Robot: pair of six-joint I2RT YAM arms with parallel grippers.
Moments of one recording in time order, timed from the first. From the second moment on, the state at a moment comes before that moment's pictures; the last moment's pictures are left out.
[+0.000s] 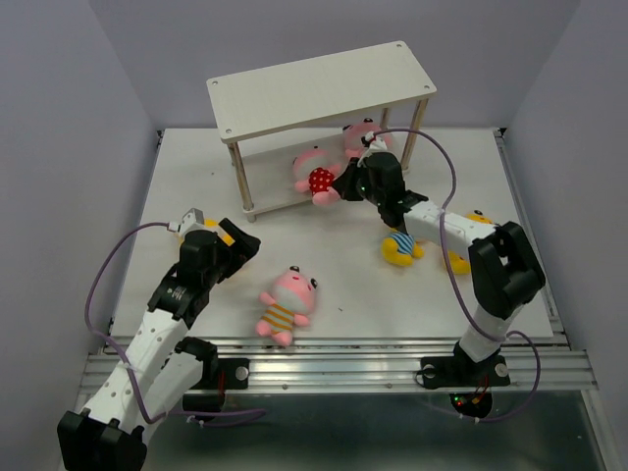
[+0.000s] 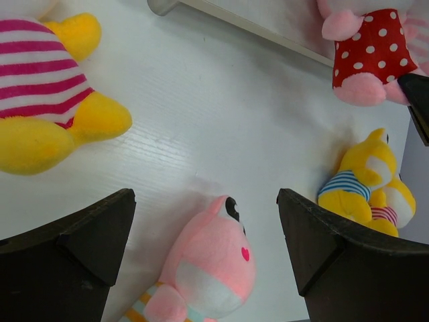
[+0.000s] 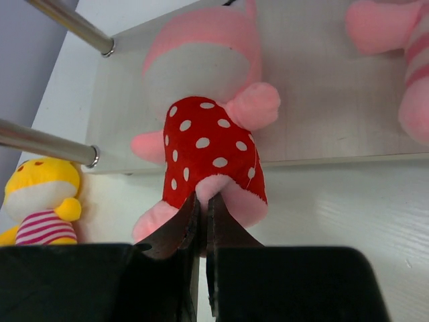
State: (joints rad) left arm -0.32 0.70 0.55 -0.40 -0.10 -0.90; right arm 0.55 1.73 1.19 0.22 -0.03 0.50
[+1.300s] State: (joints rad) left arm -0.32 0.74 0.55 -0.40 -0.11 -0.89; right arm 0.49 1.91 1.25 0.39 0.06 0.69
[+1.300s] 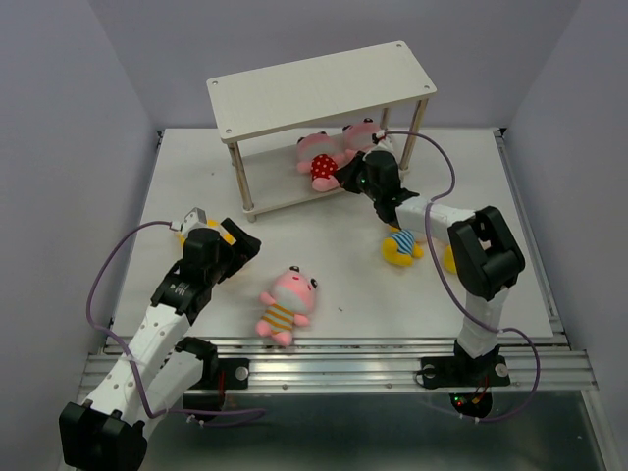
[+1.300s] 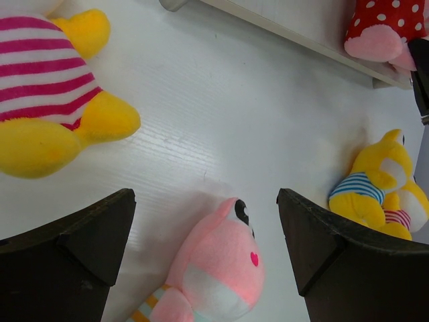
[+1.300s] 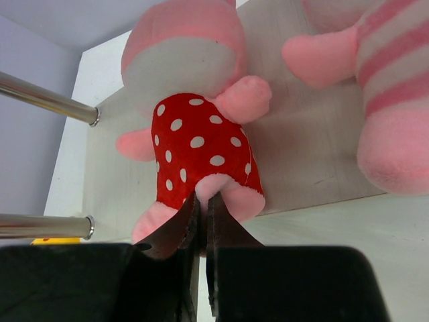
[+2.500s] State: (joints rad) left arm -0.32 0.74 0.55 -0.40 -0.12 -0.89; right arm 0.49 1.91 1.23 0.40 0.10 0.70
